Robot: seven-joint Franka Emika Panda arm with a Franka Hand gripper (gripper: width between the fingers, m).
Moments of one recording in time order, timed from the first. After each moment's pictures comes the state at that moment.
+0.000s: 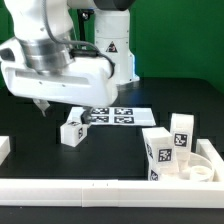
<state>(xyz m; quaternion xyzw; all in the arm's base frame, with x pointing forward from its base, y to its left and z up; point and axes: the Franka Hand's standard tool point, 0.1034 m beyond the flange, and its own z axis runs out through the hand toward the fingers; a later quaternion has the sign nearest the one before) 0.493 -0.094 0.049 -0.97 0.16 0.18 0.06</state>
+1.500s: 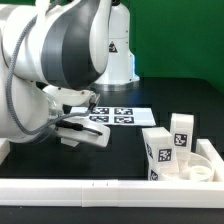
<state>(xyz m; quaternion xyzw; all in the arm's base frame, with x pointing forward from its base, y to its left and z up) 0.475 -0.101 0.013 -0.85 0.19 0.48 0.09</state>
